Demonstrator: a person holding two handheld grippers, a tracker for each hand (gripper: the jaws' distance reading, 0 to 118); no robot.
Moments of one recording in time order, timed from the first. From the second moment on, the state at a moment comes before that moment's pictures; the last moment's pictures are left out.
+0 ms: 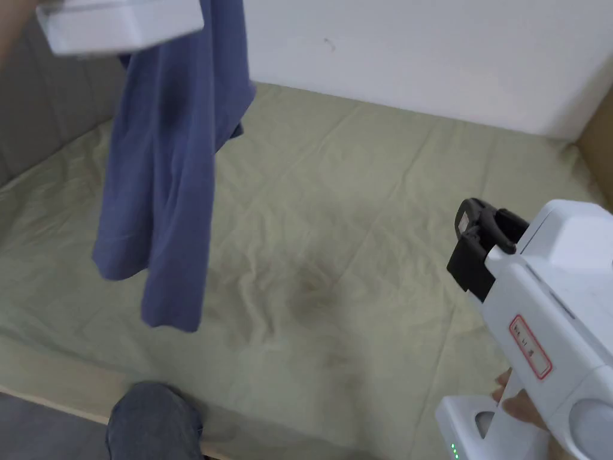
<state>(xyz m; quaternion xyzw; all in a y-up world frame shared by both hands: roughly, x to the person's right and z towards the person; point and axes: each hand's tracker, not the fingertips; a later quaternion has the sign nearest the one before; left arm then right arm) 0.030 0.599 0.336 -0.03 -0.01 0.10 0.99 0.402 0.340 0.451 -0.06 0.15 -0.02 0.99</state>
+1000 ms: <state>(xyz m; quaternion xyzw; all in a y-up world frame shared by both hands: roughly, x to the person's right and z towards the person) 0.304 0.178 0.230 -0.51 -0.10 -0.05 0.85 0.510 0.307 0.431 -0.12 -0.01 -0.06 0.99</state>
